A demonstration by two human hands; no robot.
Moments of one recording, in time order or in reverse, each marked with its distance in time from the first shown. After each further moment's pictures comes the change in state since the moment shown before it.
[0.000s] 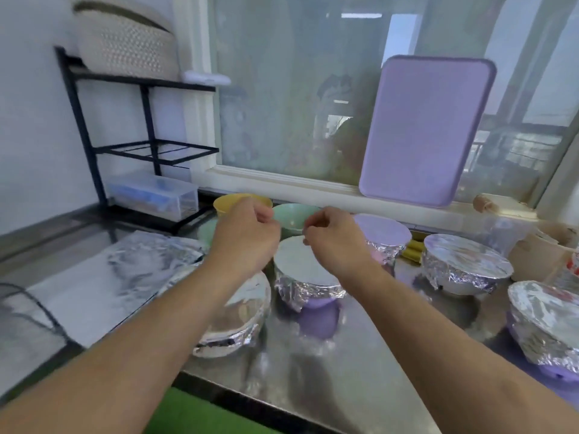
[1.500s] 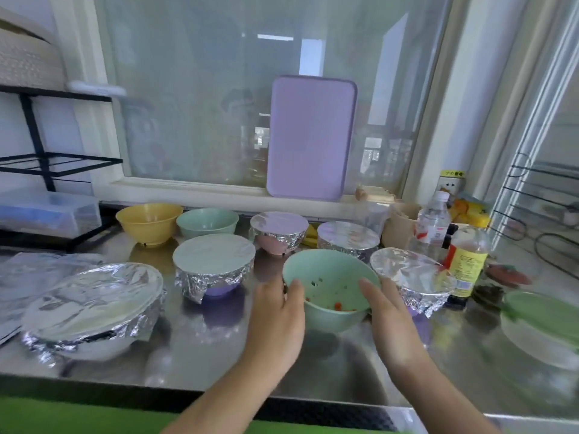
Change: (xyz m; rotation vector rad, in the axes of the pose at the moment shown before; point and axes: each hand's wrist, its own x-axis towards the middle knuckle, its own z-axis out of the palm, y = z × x) left_hand -0.159 0.034 0.163 -0.338 -0.247 0.154; right_hand -0.157 0.144 -0.175 0.378 0.344 0.174
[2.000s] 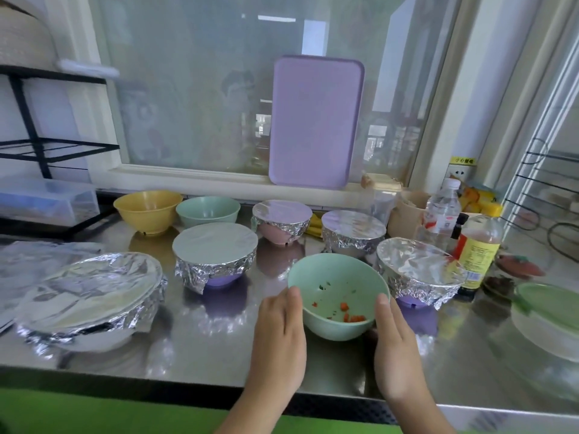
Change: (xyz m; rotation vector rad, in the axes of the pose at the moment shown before) left_hand -0.028 -0.032 0.014 -0.079 0.015 -0.095; right_hand -0.018 0.053 0.000 0.017 0.013 -0.085
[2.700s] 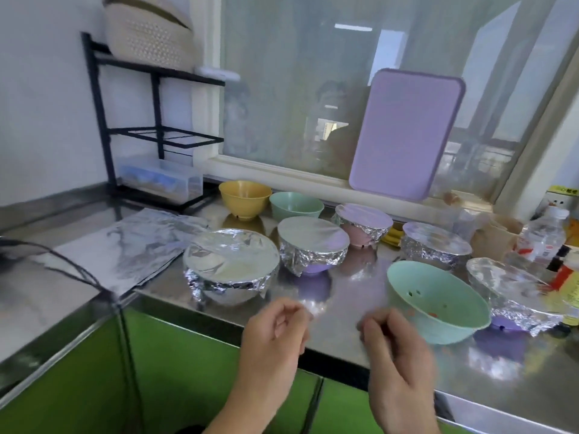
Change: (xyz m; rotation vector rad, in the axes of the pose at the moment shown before) left_hand -0.058 -0.004 -0.169 -0.339 0.034 -0.045; right_hand -0.105 -0.051 0.120 -0.118 -0.123 -0.419
